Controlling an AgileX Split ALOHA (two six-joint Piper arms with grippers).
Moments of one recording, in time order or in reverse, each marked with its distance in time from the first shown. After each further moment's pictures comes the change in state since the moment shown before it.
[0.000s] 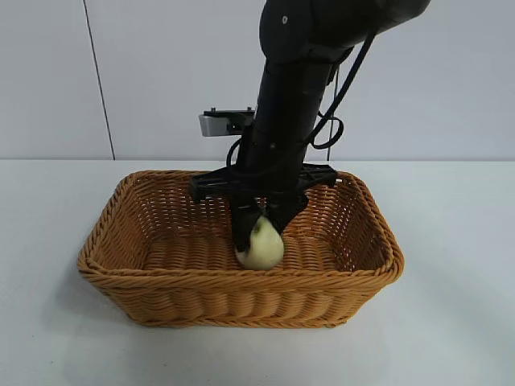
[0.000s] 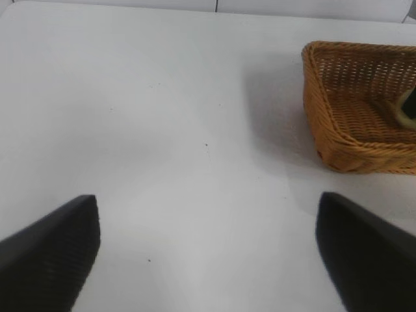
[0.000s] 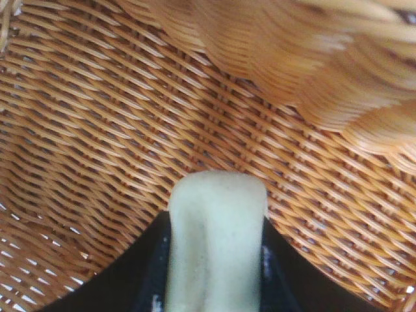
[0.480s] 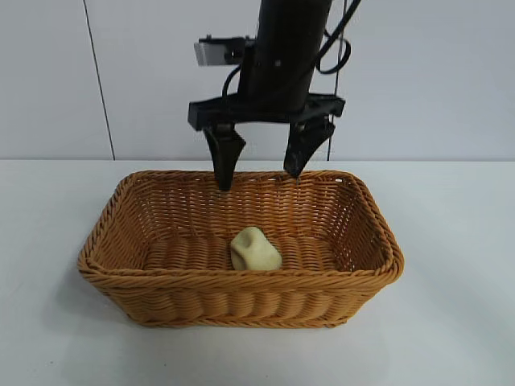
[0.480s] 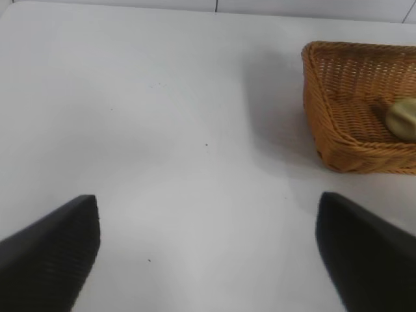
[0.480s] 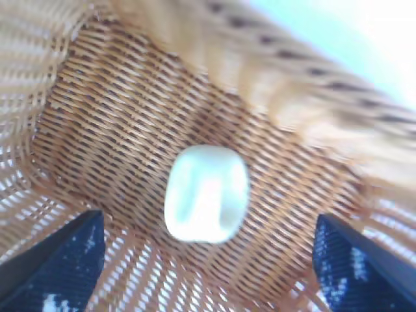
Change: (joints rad) left arm 0.000 0.000 0.000 0.000 0.000 0.000; right arm -0.036 -0.018 -0.271 -0.137 0.233 0.050
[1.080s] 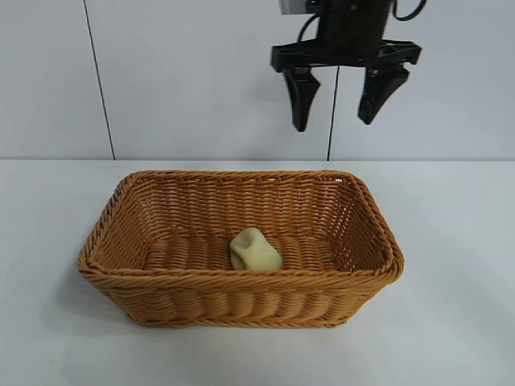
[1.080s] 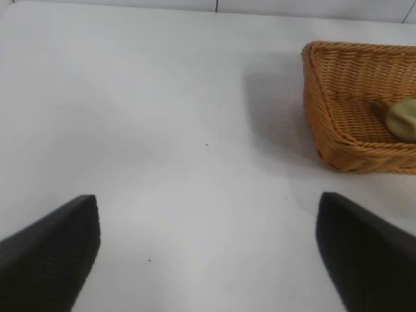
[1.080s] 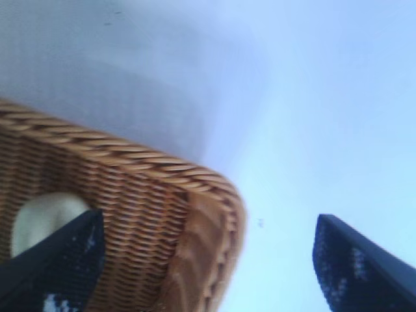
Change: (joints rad) left arm 0.000 0.000 0.000 0.001 0.000 0.000; right arm -0.436 -0.001 0.000 -0.016 0.000 0.002
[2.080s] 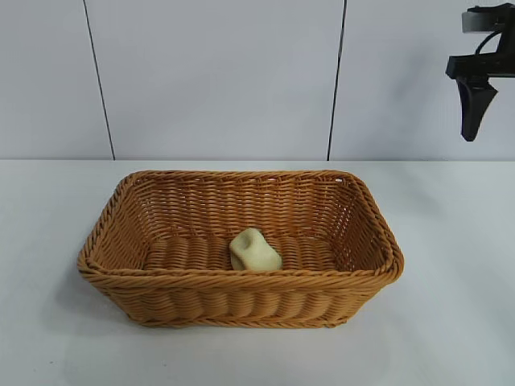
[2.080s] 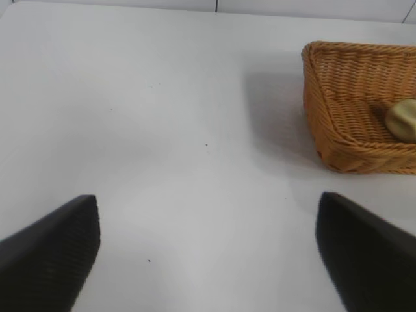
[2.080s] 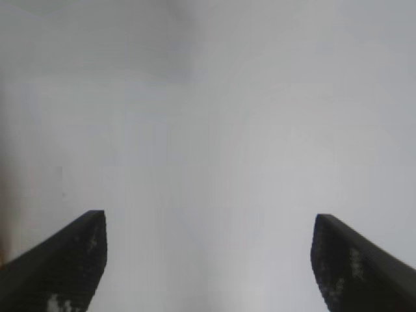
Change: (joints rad) left arm 0.000 0.000 0.000 0.000 0.000 0.000; right arm -0.141 -0.389 0.605 0.058 0.001 -0.083
